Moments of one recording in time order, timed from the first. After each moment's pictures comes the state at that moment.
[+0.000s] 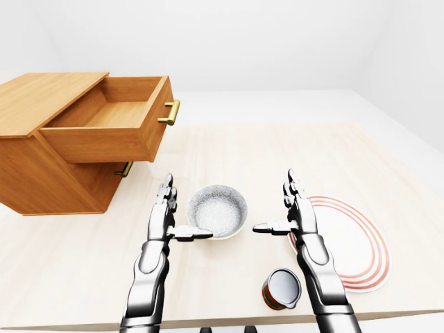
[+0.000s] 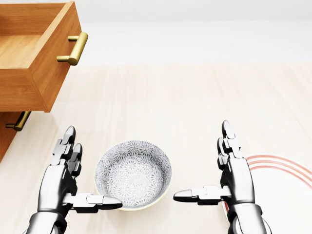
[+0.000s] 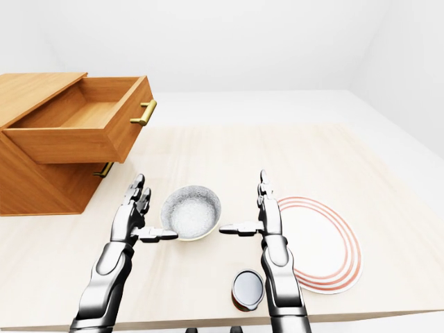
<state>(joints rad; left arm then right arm) 0.01 0.02 0.04 -0.06 -0.04 0.08 -0.08 -0.01 -0.01 -0.03 -0.02 0.00 0.04 0.00</state>
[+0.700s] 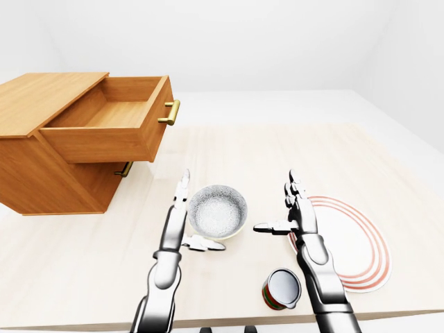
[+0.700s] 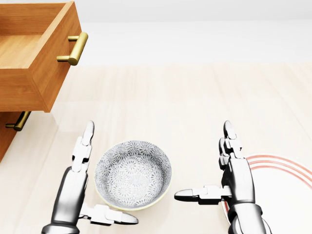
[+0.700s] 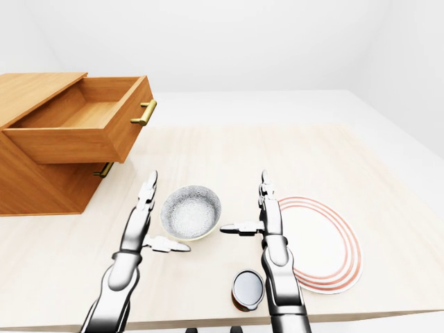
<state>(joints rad) 0.11 0.02 -0.12 -0.17 0.34 -0.09 0.01 -0.02 -0.01 -0.03 0.01 -0.01 0.02 -0.01</state>
